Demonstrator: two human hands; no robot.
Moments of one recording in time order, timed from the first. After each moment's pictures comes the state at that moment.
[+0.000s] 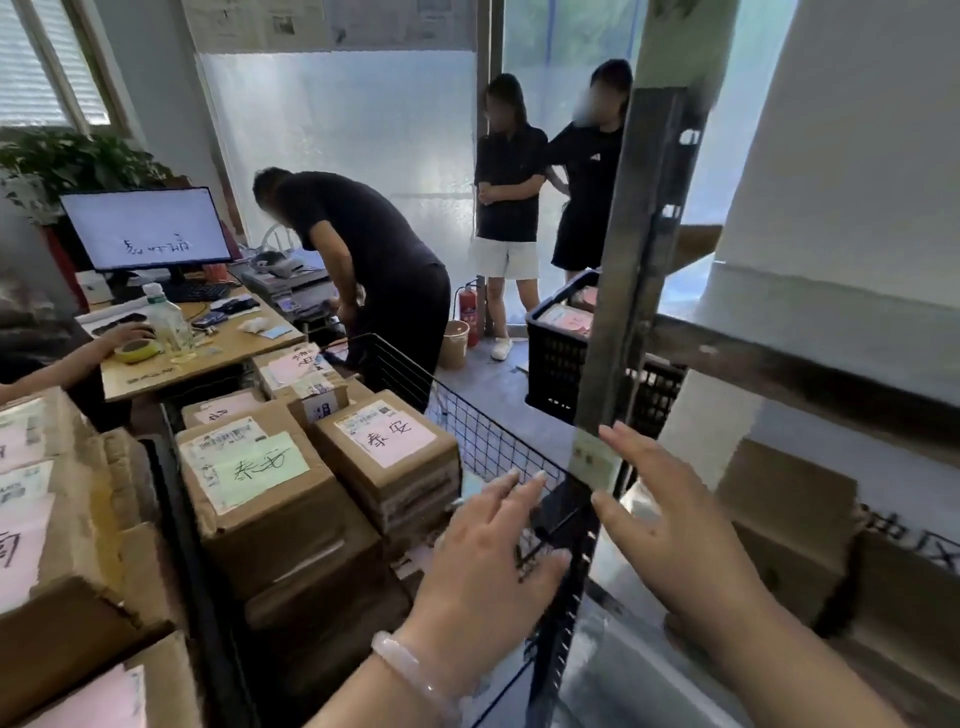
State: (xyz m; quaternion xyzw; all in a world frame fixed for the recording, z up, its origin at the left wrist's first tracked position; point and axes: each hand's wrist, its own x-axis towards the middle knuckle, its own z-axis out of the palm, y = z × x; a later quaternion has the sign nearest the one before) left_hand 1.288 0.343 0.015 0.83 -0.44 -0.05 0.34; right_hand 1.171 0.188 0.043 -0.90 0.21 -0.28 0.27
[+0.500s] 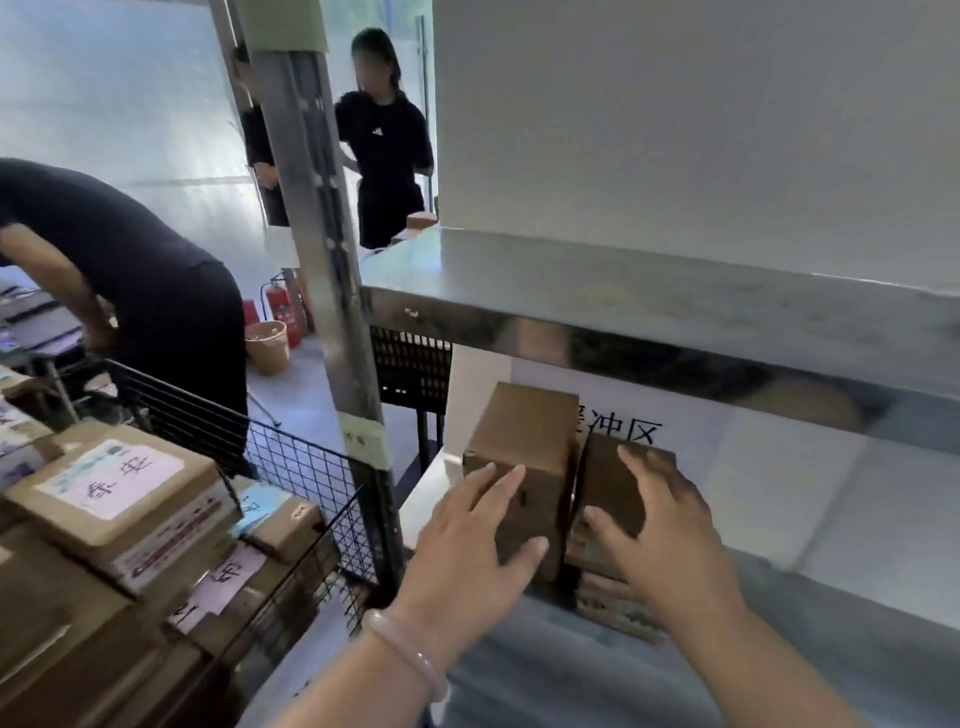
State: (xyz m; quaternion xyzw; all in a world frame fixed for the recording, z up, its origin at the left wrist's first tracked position) left_hand 1.174 0.233 -0.001 0.73 -0.59 -0.14 0.32; right_hand 0.991 0.127 -0.002 -0.80 0.53 -0.23 0.16
